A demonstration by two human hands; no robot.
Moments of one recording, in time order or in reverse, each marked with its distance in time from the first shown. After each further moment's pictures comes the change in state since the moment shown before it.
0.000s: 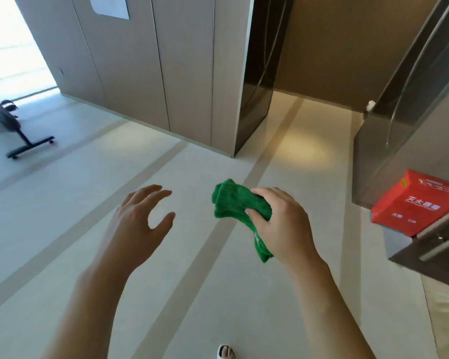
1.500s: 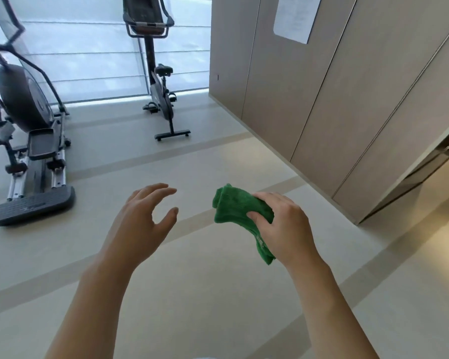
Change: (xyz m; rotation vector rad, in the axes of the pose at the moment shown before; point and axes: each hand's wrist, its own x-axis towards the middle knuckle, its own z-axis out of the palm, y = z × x) left_hand 0.158 -0.374 -0.197 0.152 0.294 -0.500; right_hand 0.334 -0.288 0.385 0.266 -0.351 -0.420
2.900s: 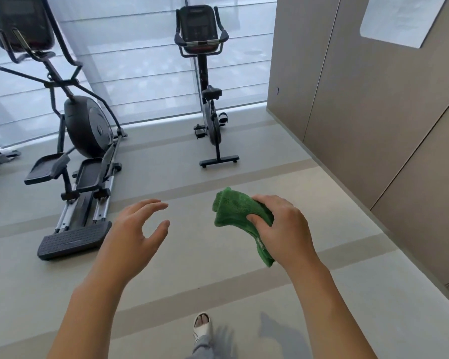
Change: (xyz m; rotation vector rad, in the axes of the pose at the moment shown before) left_hand 0.479 -0.119 0.101 0.151 0.109 -0.213; right_hand 0.546 0.145 0.193 0.245 -0.133 -0.140
